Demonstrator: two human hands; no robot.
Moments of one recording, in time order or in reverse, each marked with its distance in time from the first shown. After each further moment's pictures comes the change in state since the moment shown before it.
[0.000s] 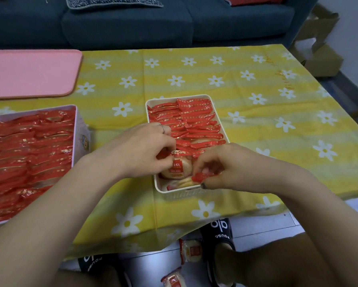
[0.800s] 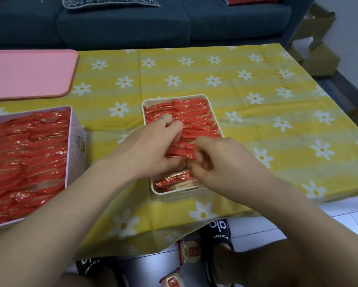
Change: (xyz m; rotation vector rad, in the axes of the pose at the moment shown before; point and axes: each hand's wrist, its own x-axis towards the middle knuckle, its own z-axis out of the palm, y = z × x) left_hand 0.013 0.019 0.008 -0.074 0.125 -0.078; right_hand 0.000 -0.013 0.017 -0.273 0.433 -0.060
